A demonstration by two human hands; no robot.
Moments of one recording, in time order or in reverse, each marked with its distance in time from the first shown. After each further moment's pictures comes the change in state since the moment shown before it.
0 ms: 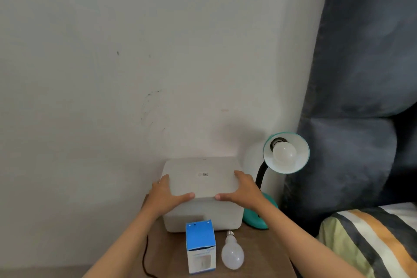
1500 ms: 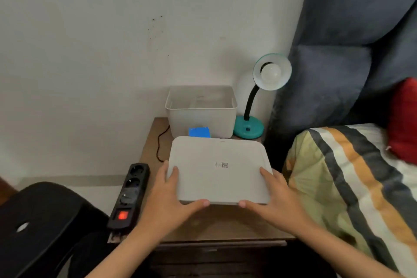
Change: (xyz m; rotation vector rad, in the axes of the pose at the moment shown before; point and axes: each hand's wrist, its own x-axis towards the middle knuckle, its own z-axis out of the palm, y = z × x) left_hand -0.307 -0.013 0.032 0.083 0.047 0.162; right_hand -0.305 0.059 0.012 -0.157 0.036 -0.052
